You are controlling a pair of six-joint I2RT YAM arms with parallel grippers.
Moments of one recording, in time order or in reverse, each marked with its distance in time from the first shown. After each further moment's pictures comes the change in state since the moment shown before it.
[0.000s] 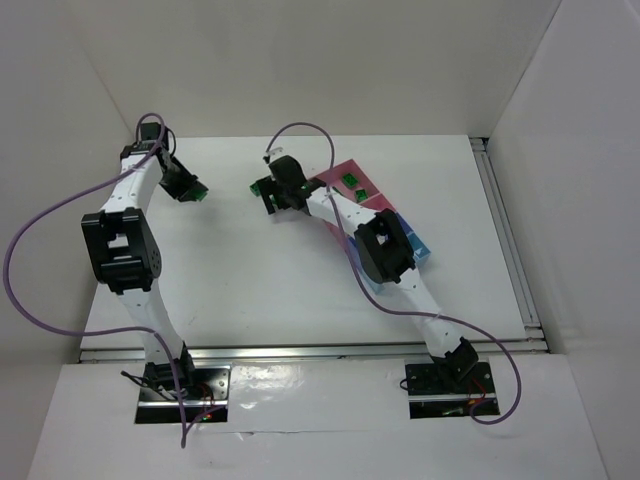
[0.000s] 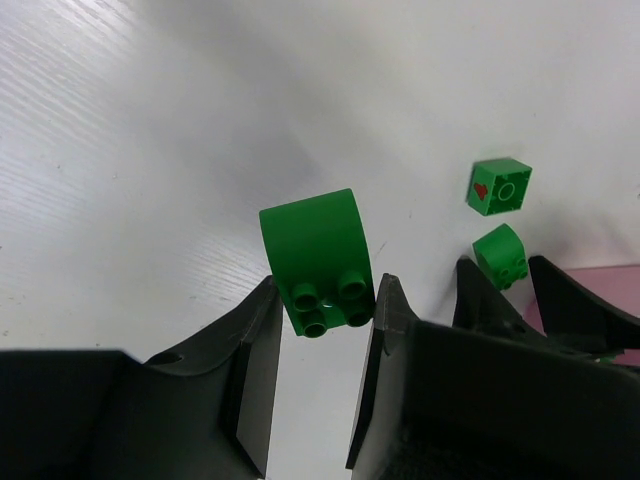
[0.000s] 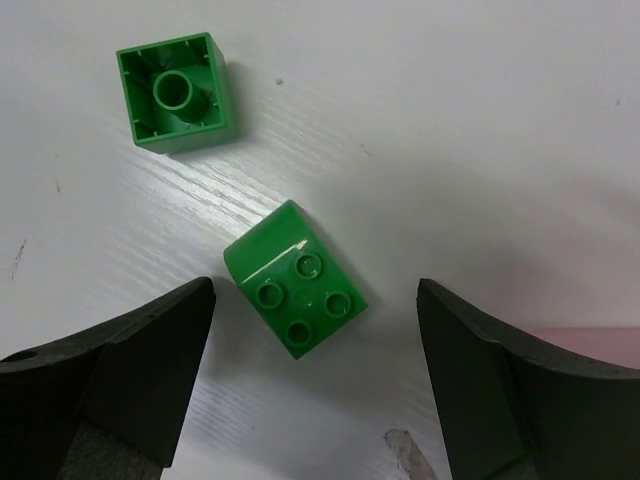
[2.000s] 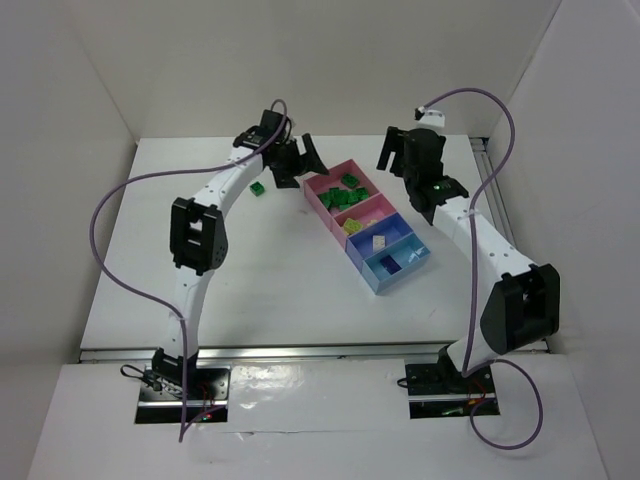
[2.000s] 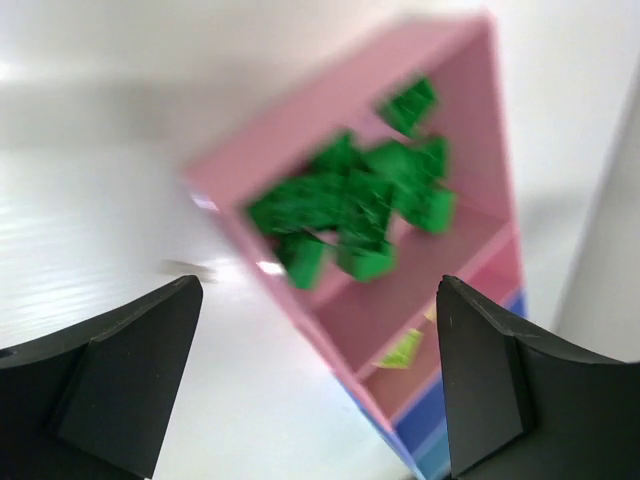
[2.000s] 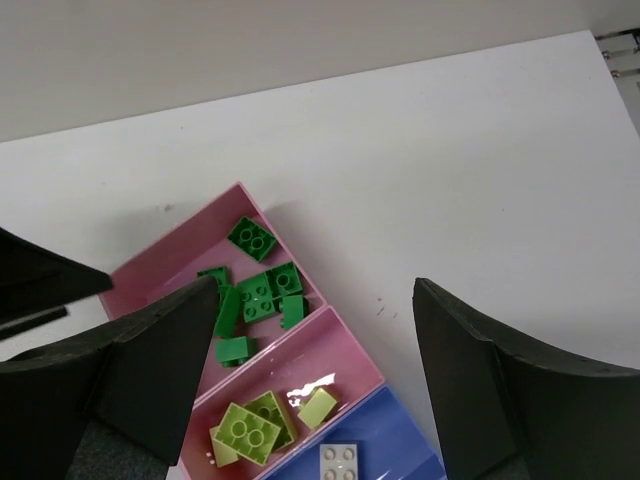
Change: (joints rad) left arm -0.507 0.385 0.518 0.094 0.250 -0.014; right arm -0.374 -1.115 -0.980 0.235 0.208 0.151
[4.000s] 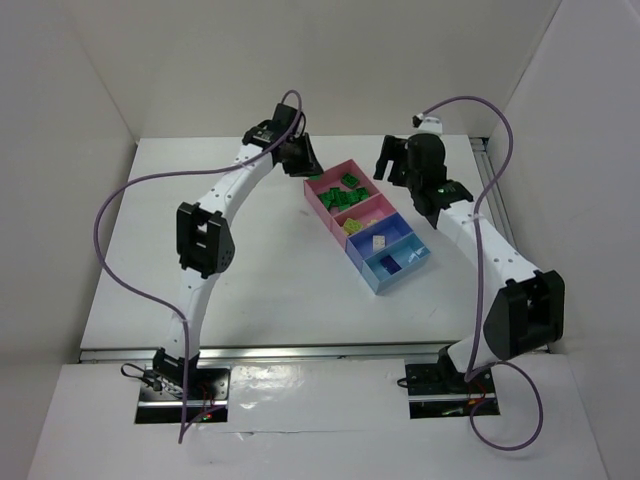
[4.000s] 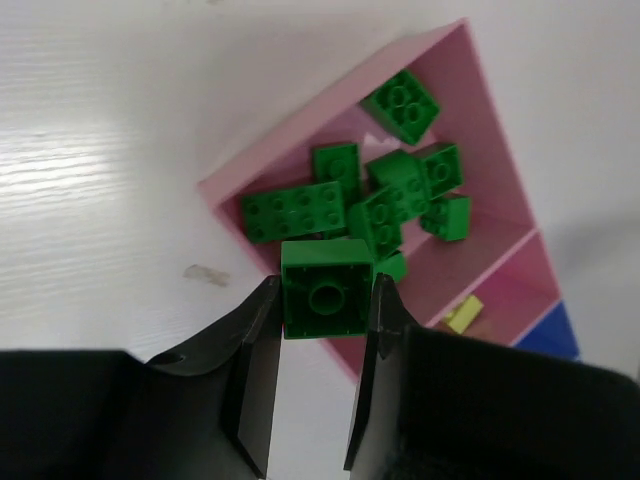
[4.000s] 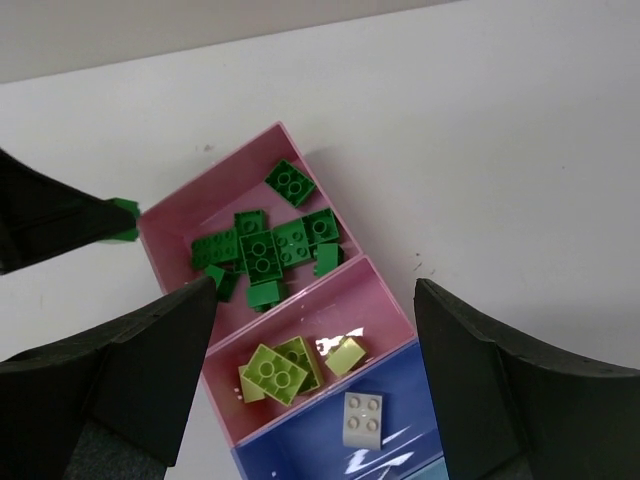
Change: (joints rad) left arm -0.050 -0.021 0.092 -0.109 -0.243 0.126; right arm -0.017 -0.019 -0.029 -0.078 -0.153 0.045
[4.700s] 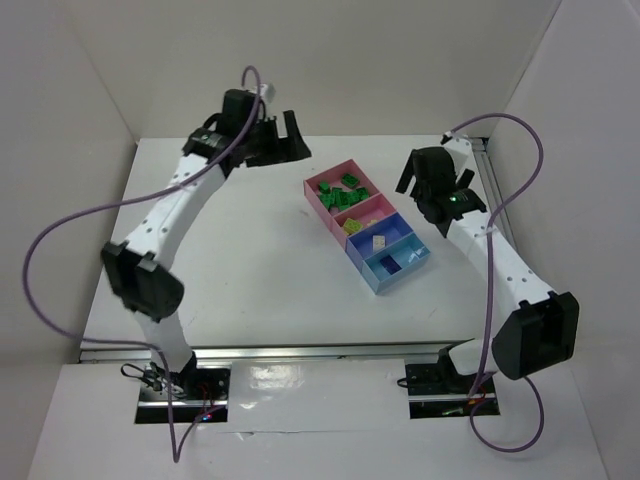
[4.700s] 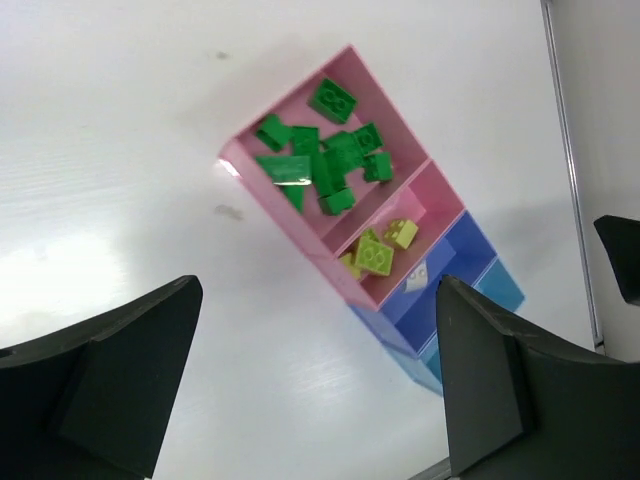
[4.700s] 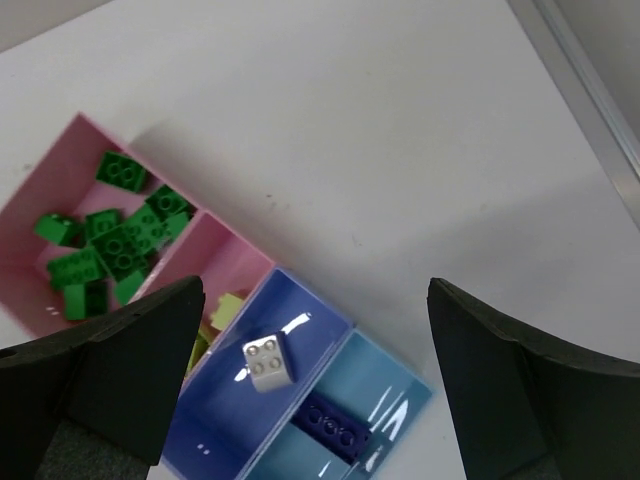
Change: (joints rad) left arm -0.005 -0.484 -0.344 0.082 0.018 0.072; right arm -0.009 -0.121 -0.026 -0.293 0.326 0.154
